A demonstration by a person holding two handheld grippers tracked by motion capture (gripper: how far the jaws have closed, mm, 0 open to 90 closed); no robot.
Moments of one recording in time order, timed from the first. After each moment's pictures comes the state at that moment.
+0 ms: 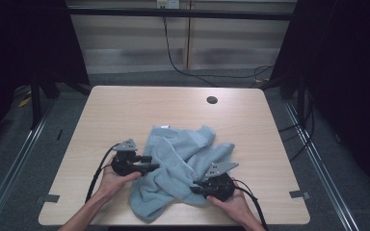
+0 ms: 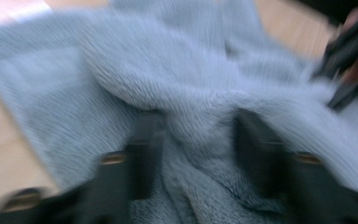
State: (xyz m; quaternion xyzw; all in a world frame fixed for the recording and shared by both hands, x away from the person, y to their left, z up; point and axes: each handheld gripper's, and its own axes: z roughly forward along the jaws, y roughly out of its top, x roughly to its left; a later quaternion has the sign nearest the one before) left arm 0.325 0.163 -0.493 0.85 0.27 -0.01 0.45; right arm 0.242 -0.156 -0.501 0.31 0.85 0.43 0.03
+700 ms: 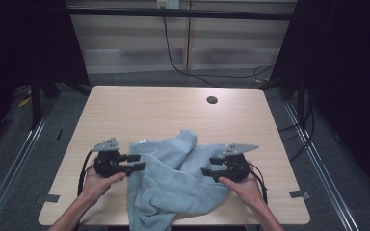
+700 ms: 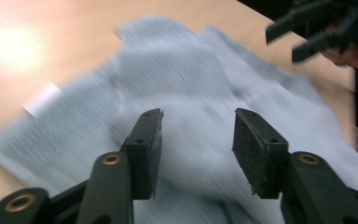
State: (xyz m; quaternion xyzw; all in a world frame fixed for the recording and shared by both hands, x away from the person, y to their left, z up) left arm 0.336 0.198 -0.458 0.82 0.30 0.00 0.49; right arm 0.283 -0.193 -0.465 0.38 0.81 0.44 0.08
